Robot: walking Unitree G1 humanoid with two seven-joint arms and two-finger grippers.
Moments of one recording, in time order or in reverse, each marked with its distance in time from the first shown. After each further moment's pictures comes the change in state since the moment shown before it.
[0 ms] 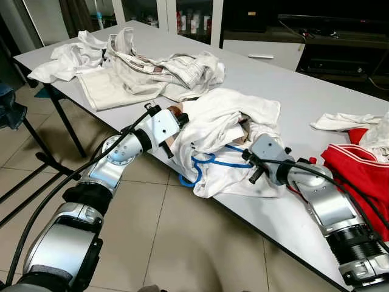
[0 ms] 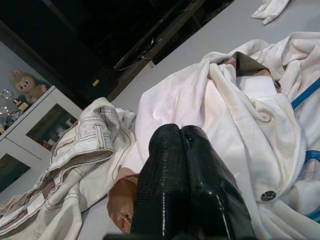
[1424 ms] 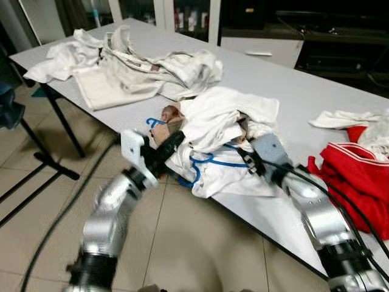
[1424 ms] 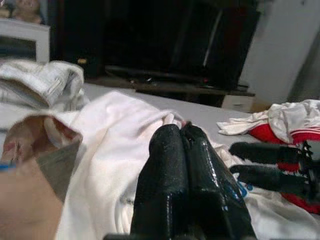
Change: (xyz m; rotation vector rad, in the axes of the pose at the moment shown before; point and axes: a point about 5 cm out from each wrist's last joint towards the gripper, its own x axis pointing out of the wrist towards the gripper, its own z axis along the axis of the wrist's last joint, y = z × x) left arm -0.046 -0.065 0.009 -0.846 -0.219 0.192; right arm -0.004 0.012 -0.004 0.130 -0.135 -0.183
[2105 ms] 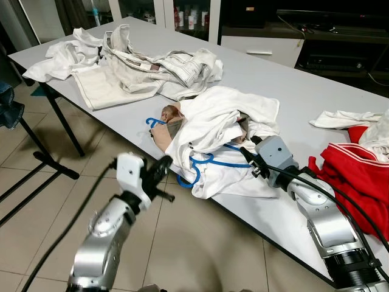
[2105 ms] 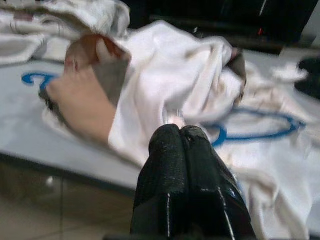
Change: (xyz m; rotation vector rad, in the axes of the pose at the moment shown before) left arm -0.039 -0.005 -0.028 0.079 0.203 0.176; right arm -0.011 -0.003 0.011 -0.061 -0.070 -0.027
